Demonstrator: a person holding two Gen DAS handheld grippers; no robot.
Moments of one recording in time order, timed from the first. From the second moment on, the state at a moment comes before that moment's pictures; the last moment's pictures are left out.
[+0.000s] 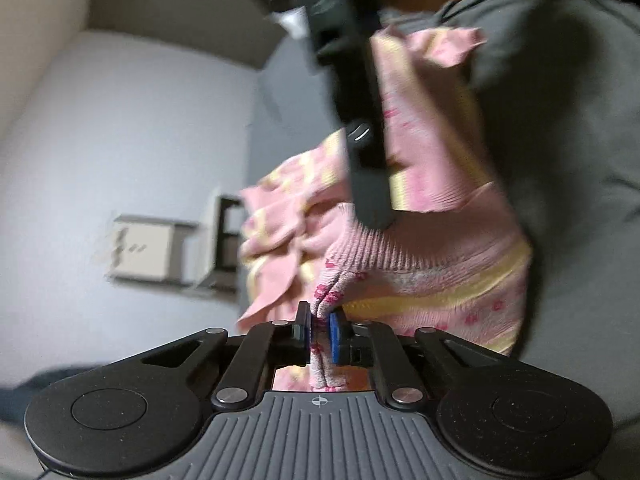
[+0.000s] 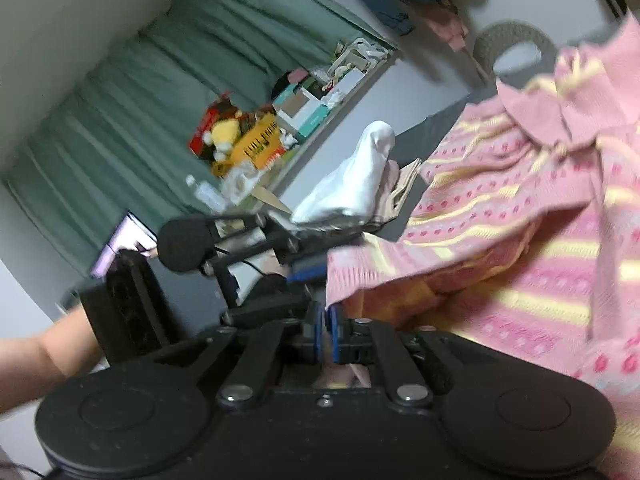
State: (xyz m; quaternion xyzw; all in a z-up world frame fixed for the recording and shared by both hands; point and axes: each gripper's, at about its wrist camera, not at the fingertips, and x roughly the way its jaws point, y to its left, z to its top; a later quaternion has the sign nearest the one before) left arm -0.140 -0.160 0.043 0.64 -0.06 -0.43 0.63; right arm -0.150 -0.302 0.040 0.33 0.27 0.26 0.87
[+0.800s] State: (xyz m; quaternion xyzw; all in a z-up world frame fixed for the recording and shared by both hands) left arm -0.084 -0.105 -0.010 0.45 0.06 -0.20 0.87; right arm -0.164 -0.307 0.098 -0.23 0.50 0.21 0.81
